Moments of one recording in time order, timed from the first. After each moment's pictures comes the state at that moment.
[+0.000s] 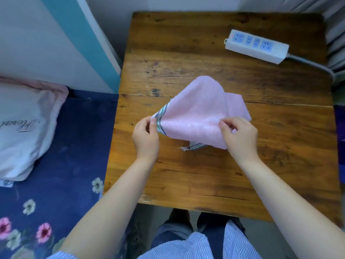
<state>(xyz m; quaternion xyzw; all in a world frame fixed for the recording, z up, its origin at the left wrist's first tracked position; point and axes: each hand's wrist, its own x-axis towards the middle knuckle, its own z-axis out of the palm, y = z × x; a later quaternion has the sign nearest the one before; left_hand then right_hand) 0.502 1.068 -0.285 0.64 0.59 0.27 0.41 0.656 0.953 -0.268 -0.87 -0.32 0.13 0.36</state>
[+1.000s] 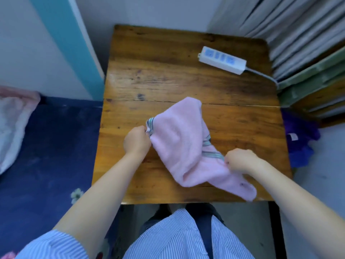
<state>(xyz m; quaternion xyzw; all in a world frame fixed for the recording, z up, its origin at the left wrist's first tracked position) 0.481 1.087 -0.299 0.80 0.53 -0.04 0.29 0.653 0.903 -0.236 -0.76 -0.40 0.38 -0.34</state>
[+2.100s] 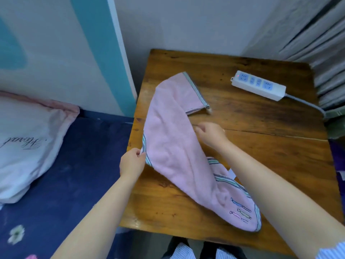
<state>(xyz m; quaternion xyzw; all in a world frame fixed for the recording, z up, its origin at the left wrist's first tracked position) 0.428 1.140 -0.316 0.67 0.65 0.01 0.36 0.653 1.075 -0.285 -0.85 -0.41 0.31 0.08</state>
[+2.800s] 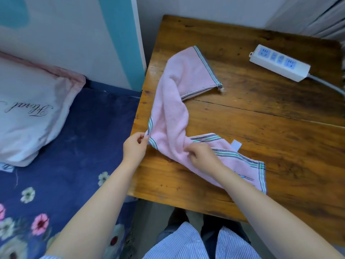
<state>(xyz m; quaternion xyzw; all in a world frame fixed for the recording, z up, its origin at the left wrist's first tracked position) 0.395 1.113 -0.326 0.63 0.63 0.11 0.45 0.559 1.005 -0.316 -0.75 -0.53 0.35 0.18</state>
